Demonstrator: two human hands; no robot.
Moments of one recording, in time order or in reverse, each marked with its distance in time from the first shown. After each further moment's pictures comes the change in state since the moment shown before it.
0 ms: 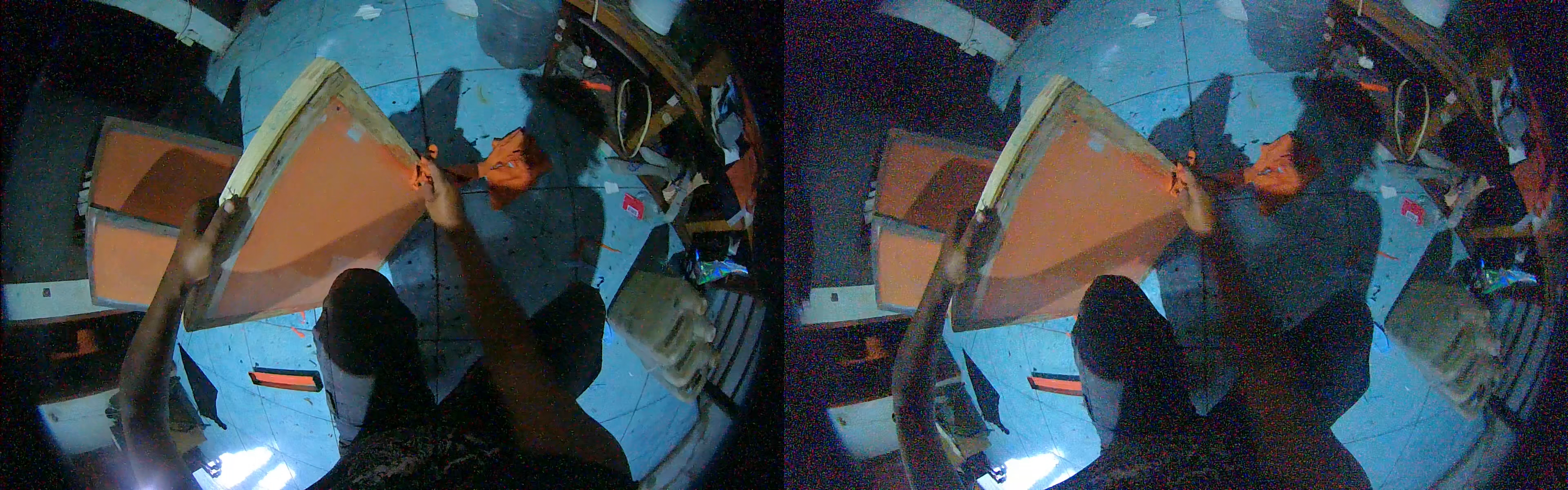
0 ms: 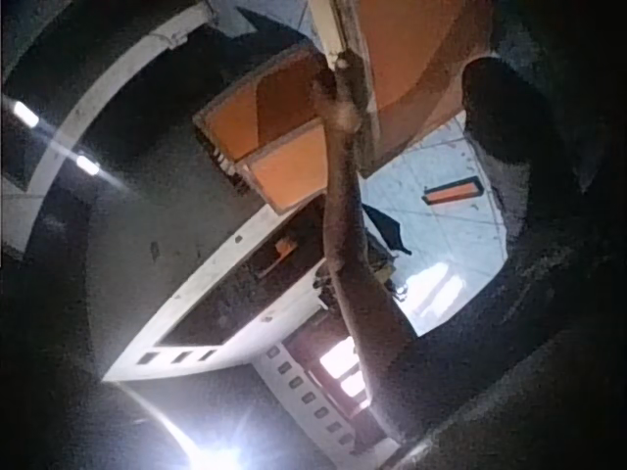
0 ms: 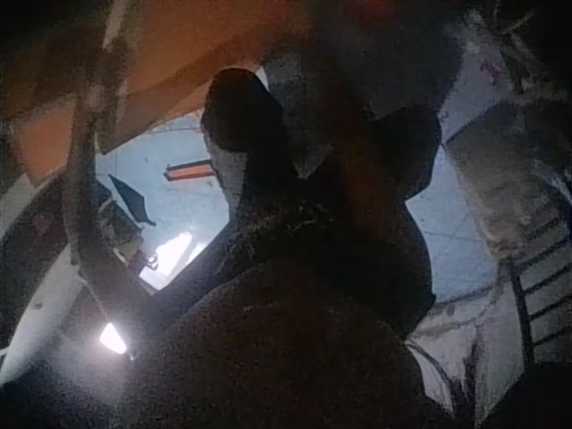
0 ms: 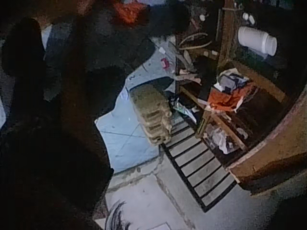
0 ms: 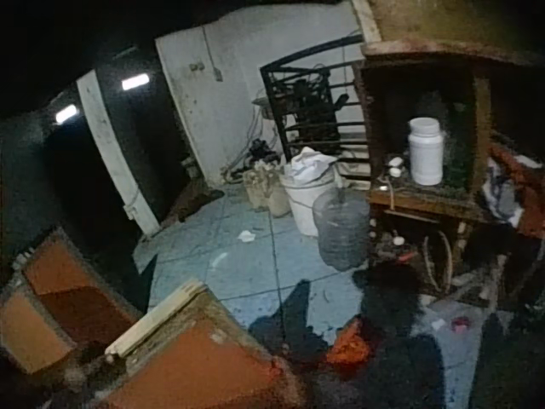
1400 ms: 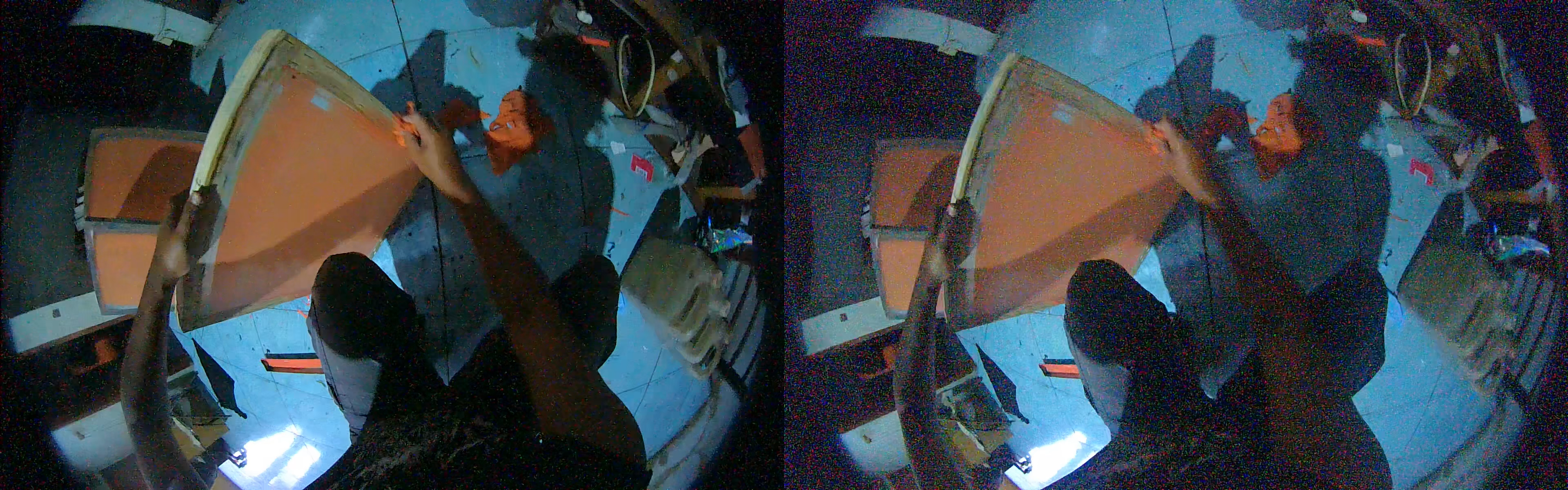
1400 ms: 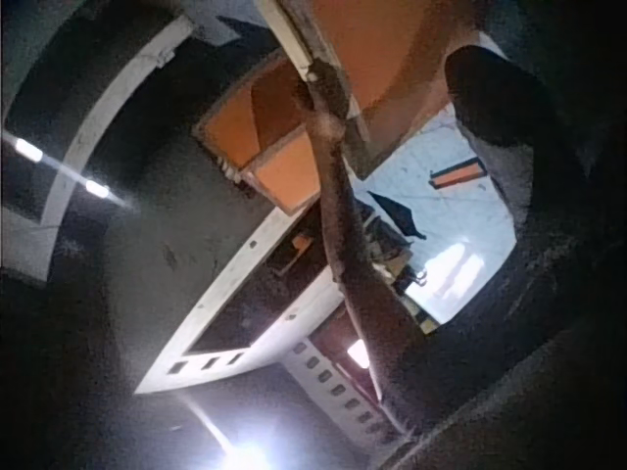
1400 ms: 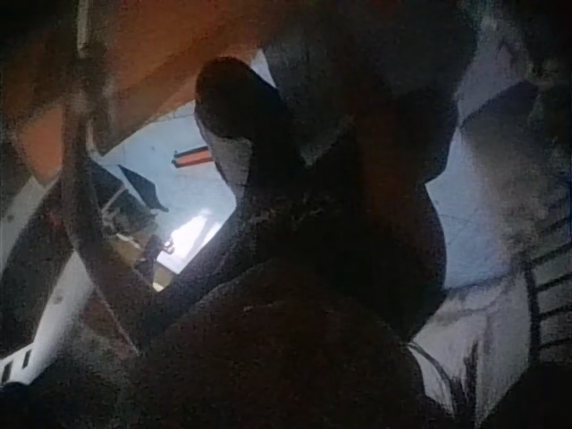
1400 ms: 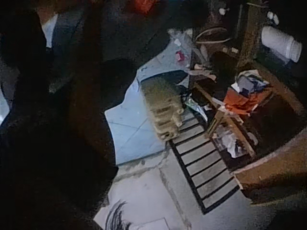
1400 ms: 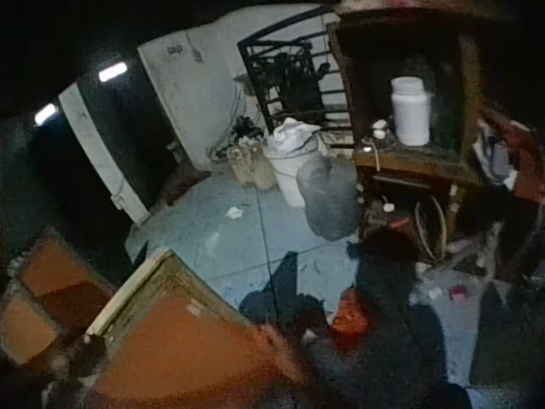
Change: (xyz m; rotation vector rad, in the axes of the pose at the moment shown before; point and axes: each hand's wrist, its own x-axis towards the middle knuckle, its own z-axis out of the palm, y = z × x) left_hand 0.005 -0.017 -0.010 -0.281 -0.098 -0.075; right_hand 0.031 0.007 -0.015 -0.021 -0.098 -0.231
